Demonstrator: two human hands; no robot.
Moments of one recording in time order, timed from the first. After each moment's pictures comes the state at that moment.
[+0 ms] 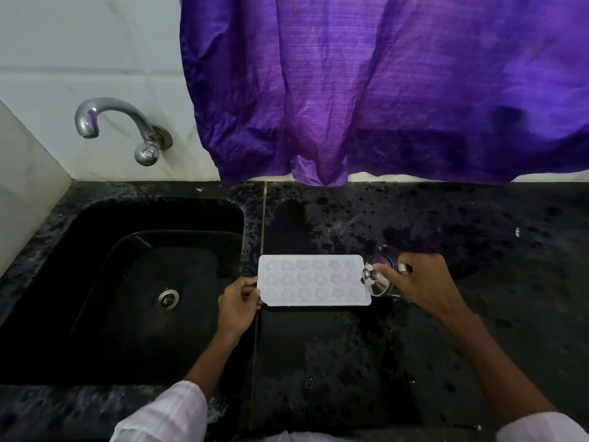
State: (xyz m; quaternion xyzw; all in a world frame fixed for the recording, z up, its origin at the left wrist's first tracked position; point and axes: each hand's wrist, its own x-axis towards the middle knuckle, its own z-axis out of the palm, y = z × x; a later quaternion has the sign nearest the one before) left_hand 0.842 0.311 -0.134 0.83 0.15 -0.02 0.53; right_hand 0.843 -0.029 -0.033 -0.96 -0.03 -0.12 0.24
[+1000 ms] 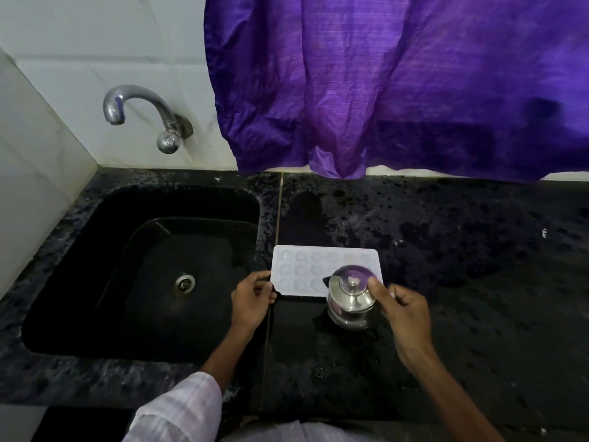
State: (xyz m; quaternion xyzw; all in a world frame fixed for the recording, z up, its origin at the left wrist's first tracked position) left_hand 0.828 0.307 -0.140 0.80 0.18 -0.01 0.58; right_hand 0.782 0.047 -0.071 -0.74 0.13 -0.06 0.66
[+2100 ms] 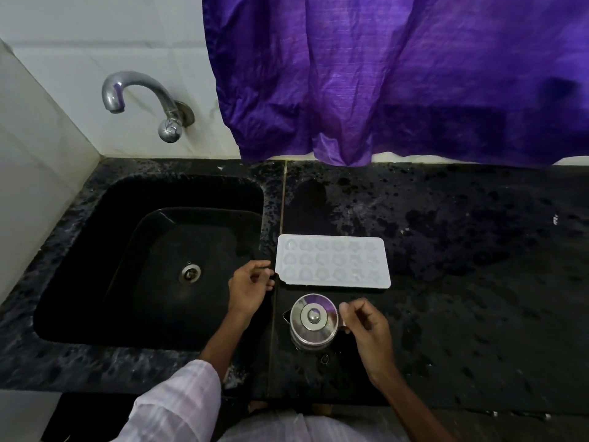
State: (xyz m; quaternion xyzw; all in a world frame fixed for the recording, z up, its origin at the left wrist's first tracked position) left_hand 0.830 0.324 -0.139 0.79 0.19 -0.02 0.58; right_hand 0.743 0.096 -0.118 -0.71 0.08 -0.01 0.70
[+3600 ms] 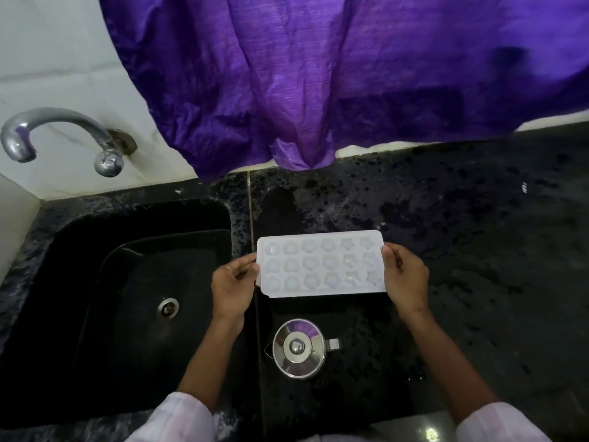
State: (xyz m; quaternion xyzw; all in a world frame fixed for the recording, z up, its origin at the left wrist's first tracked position) left_hand 0.878 0.296 -0.096 0.75 0.20 -0.04 0.63; right_hand 0.844 0.011 -0.099 -0.83 0.27 -0.13 0.48
